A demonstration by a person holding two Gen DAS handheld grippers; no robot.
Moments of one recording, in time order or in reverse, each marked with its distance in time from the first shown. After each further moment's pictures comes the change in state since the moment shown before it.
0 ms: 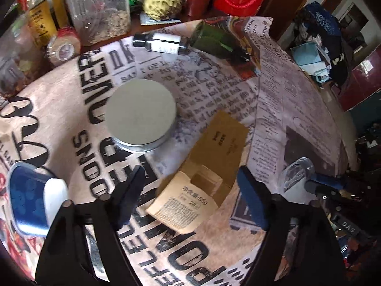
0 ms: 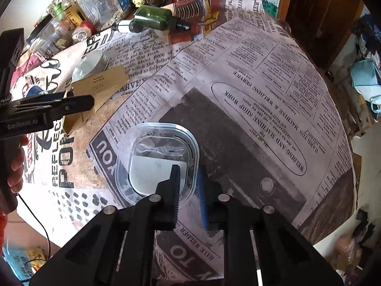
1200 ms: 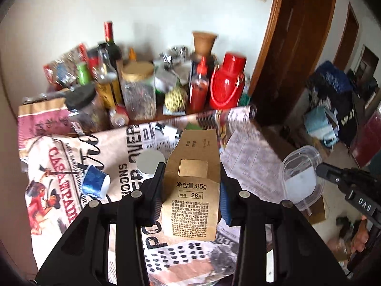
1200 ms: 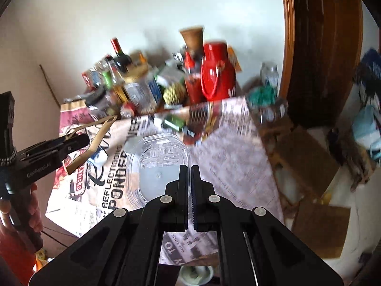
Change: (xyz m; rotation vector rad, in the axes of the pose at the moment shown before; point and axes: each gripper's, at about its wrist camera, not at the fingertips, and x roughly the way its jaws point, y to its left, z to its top) left arm -0.185 -0.112 -0.027 -0.163 -0.436 0.210; right arm -0.182 -0.035 0.016 -0.127 -0.396 0.131
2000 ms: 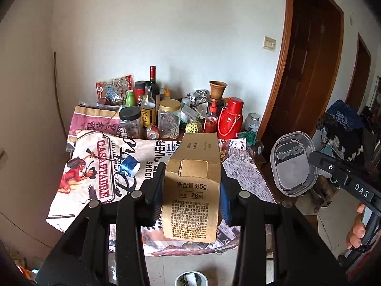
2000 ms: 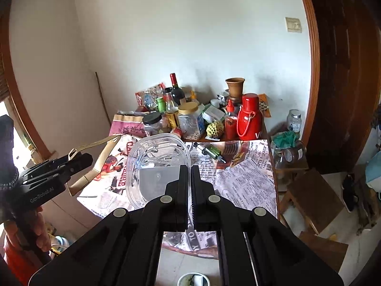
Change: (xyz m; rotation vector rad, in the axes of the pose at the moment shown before) left arm -0.181 -0.062 -0.075 -0.125 -0.247 0.156; right arm -0.119 0.027 -0.028 -0.168 -0.203 0.194
